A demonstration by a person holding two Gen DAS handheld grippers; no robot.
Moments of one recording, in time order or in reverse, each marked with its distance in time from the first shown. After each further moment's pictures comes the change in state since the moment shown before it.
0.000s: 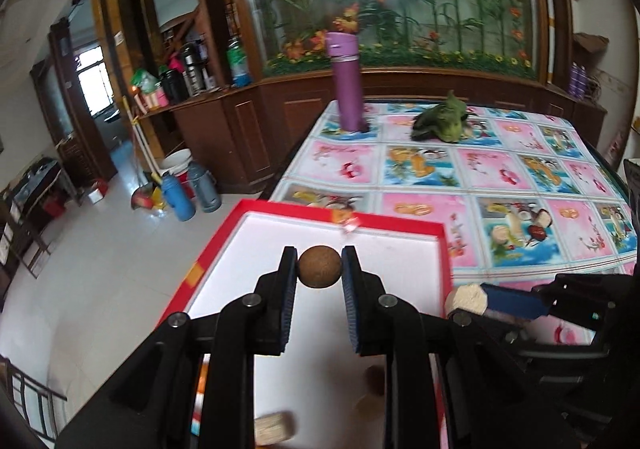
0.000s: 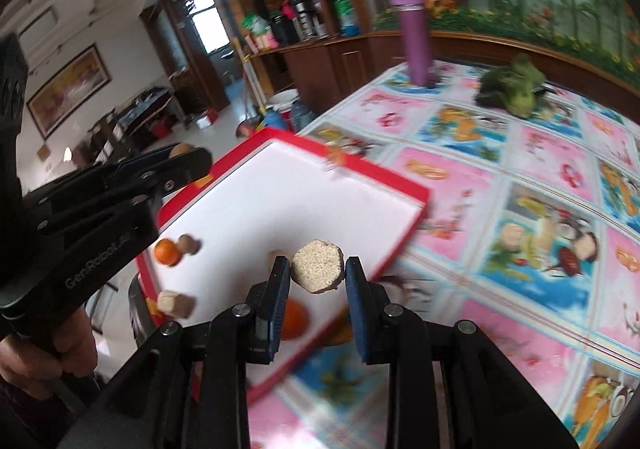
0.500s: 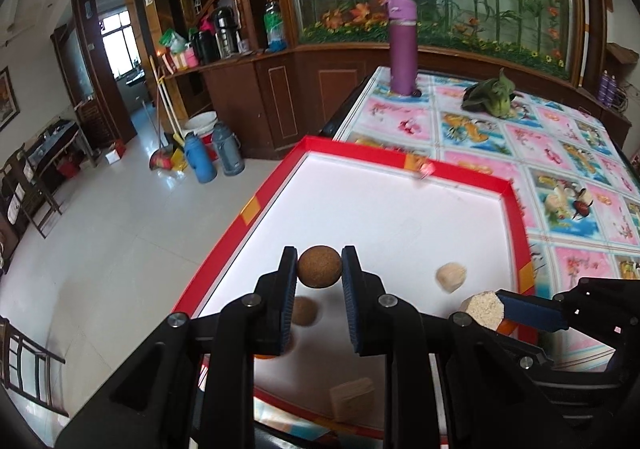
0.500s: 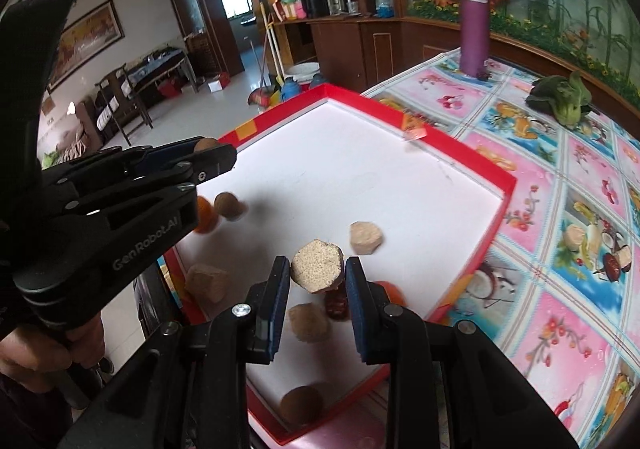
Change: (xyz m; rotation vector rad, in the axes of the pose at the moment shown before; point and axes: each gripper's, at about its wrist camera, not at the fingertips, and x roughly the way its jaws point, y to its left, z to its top) left arm 0.019 0.056 -0.045 -0.081 0.092 0.058; right arm 0.040 0.063 -0.014 -0.112 0.086 -0.017
